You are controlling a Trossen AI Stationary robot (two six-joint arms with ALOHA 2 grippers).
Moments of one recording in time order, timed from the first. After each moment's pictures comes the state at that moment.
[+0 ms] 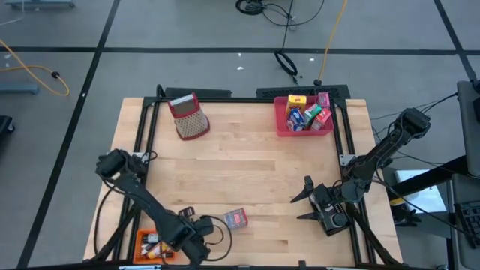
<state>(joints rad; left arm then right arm) -0.75 1.92 1.46 -0.94 -0.11 -1.12 0.79 1.01 0.29 0.55 0.44 0.30</state>
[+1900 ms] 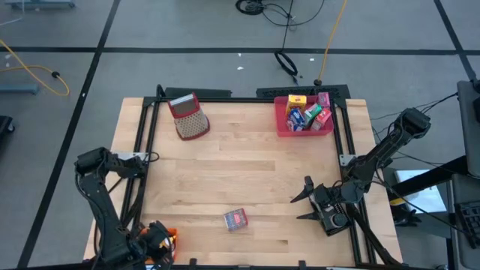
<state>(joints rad) -1.13 1.79 1.46 -1.18 -0.19 -2.00 0.79 1.01 0.29 0.54 0.44 0.30</state>
